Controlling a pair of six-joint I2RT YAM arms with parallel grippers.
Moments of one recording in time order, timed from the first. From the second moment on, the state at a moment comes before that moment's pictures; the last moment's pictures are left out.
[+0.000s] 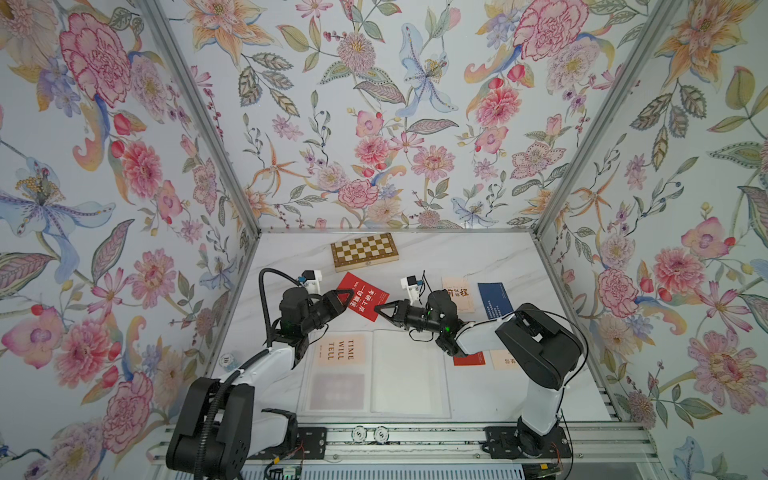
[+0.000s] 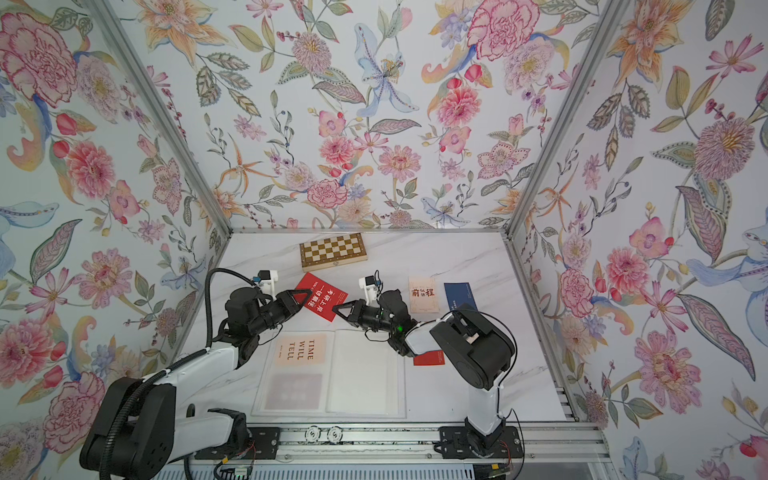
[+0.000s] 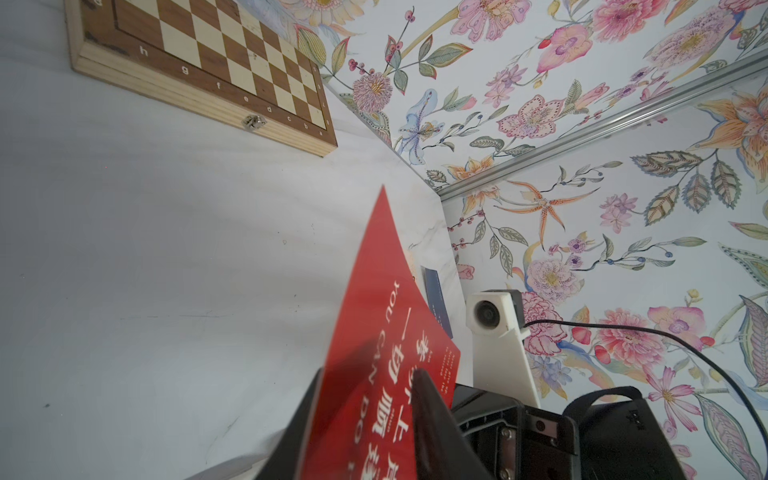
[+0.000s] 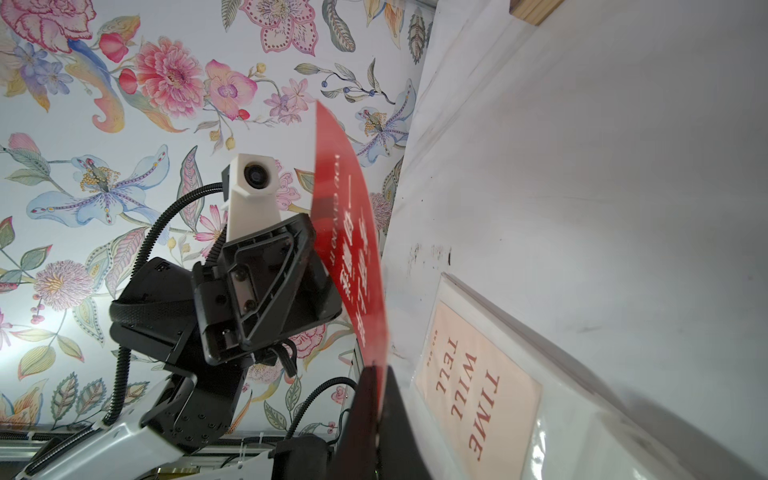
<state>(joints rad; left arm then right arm) -0.19 1.25 0.48 0.42 0.51 -0.85 0.75 1.85 0.77 0.97 -0.53 1.21</state>
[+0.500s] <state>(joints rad) -0.18 1.04 0.53 -0.18 0.28 -0.55 0.79 1.48 0.76 0.35 -0.50 0.99</state>
